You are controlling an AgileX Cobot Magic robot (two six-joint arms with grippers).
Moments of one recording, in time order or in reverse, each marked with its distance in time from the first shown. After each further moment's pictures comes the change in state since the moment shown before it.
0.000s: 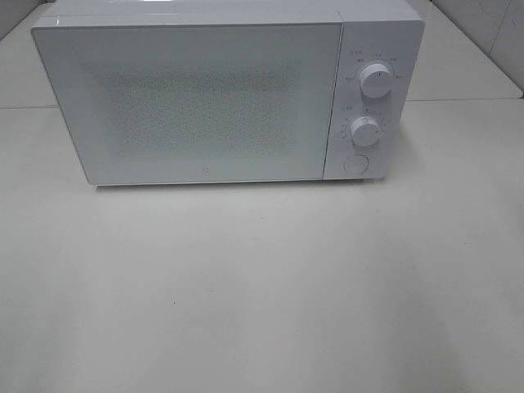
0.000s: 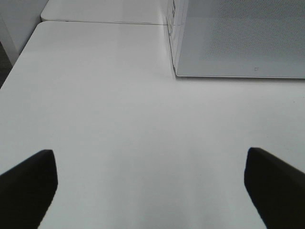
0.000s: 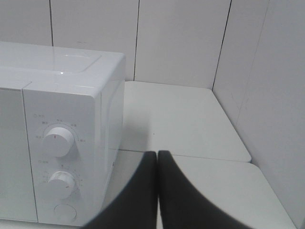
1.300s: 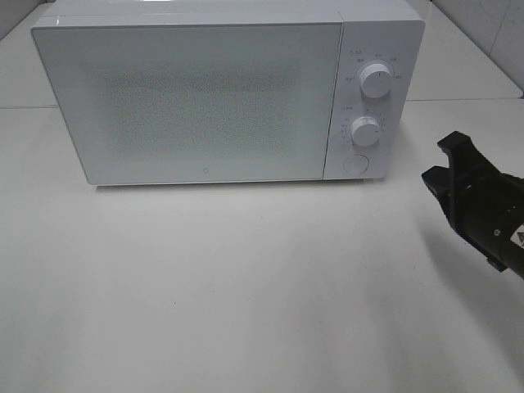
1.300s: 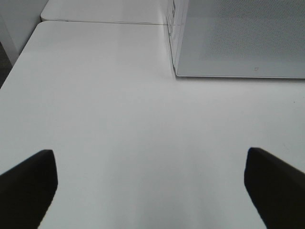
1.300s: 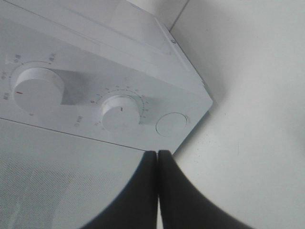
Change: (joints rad) left arm 0.000 0.000 0.000 0.000 0.000 0.000; right arm 0.328 0.965 0.053 0.188 -0.795 1.168
